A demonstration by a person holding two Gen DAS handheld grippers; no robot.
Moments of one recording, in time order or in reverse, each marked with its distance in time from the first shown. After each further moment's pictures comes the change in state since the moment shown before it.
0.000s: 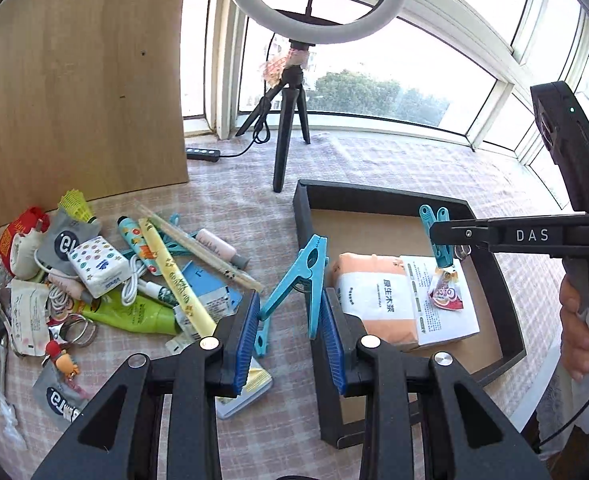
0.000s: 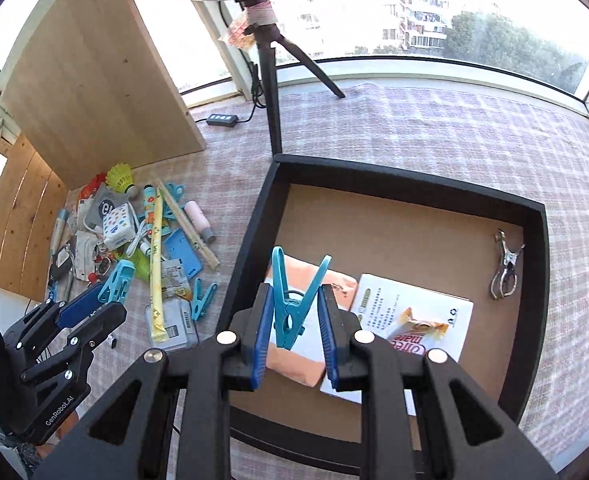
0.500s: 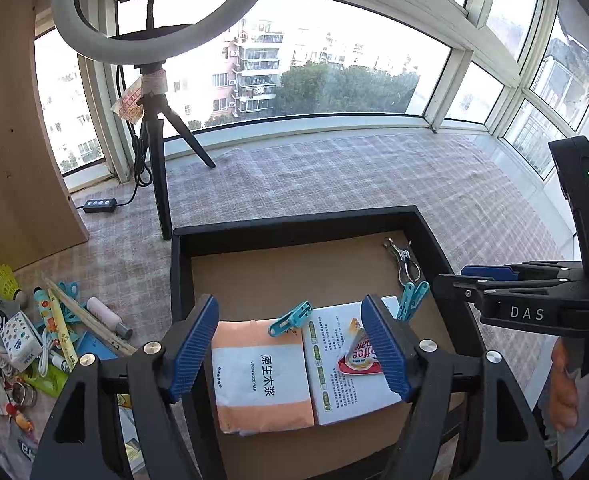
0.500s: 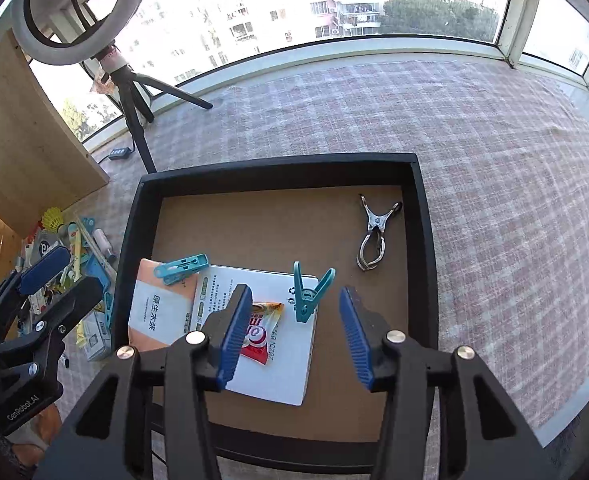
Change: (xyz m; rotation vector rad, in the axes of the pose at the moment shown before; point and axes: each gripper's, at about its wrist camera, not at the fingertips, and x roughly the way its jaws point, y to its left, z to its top) left arm 0.045 -0.112 0.046 0.116 0.000 -0.042; right arm -0.025 -0.112 -0.019 0.160 -0.035 -0.123
